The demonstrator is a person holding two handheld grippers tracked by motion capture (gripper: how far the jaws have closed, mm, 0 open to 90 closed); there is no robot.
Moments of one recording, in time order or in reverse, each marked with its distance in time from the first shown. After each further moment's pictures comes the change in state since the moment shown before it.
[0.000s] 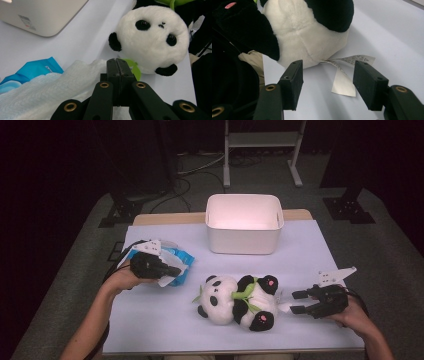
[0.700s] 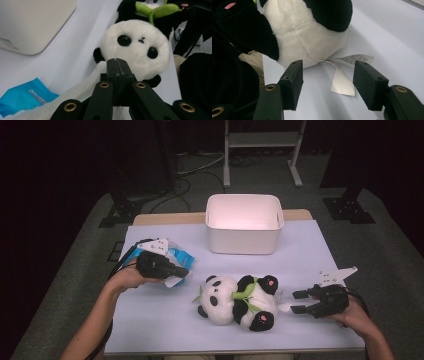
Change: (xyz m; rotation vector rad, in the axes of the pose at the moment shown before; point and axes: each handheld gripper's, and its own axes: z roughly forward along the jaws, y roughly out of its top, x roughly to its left) left arm -0.013 0.025 0.006 -0.017 -0.072 0.067; right arm -0.001 -0.001 -0.001 -0.003 0.000 0.007
